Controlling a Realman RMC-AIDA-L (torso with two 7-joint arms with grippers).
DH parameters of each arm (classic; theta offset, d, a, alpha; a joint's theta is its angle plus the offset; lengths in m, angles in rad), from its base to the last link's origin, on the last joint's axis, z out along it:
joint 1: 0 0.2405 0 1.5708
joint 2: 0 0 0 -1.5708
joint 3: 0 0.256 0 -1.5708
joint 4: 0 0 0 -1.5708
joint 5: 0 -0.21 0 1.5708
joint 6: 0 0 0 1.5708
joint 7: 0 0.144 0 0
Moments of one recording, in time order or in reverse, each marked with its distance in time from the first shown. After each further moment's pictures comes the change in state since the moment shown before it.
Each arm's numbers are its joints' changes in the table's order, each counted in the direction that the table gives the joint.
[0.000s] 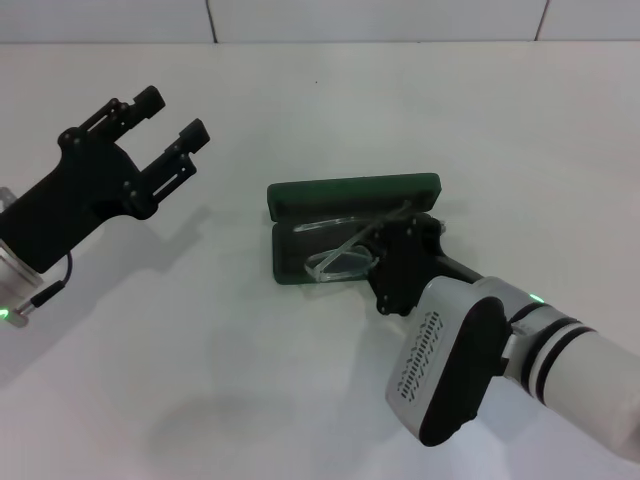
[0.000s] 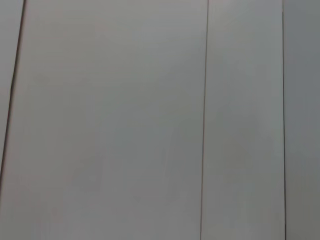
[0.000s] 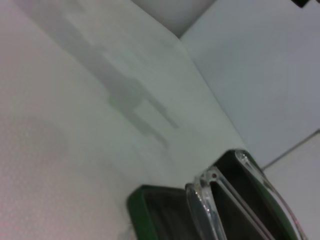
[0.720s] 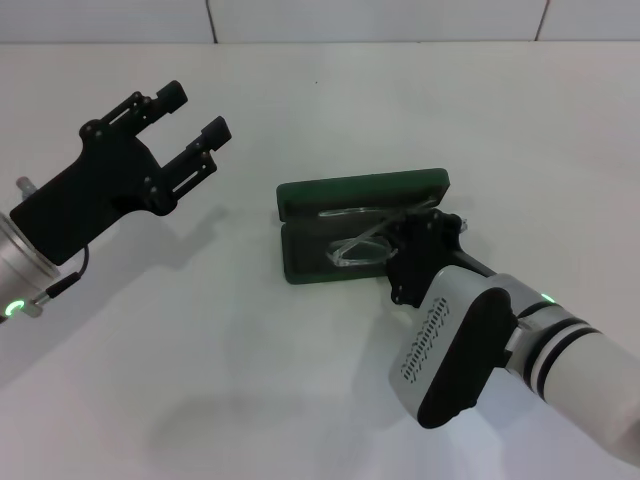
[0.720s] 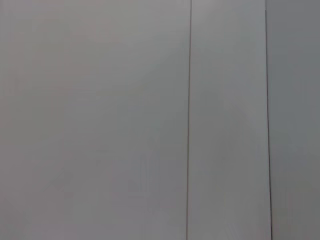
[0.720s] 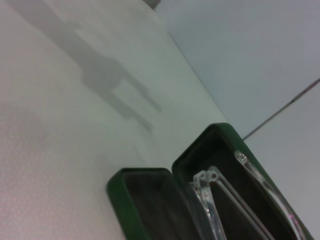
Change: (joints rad) left arm -0.028 0.008 0.000 0.005 -0.028 0.000 0.004; right arm 0.034 0.000 -0.055 0.048 -0.106 0.130 0.002
